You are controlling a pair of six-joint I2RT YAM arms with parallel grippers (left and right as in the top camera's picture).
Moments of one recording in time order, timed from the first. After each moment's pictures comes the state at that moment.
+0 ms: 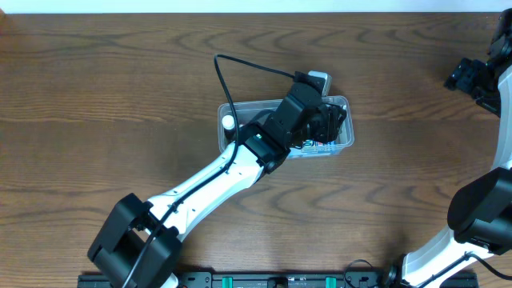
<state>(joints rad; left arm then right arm) -0.78 1.71 1.22 -0.08 0.10 -0.54 -0.32 1.89 1.84 -1.22 0.24 0.36</state>
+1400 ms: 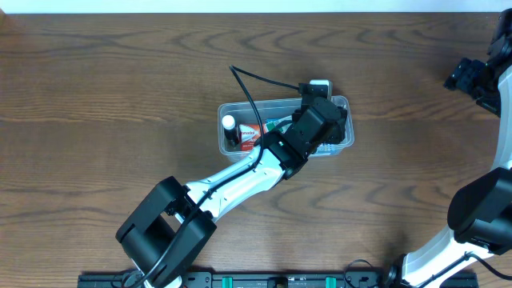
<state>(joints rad) -0.85 1.84 1.22 0.02 -0.15 -0.70 -0.32 1.89 1.84 -1.22 0.24 0.36</state>
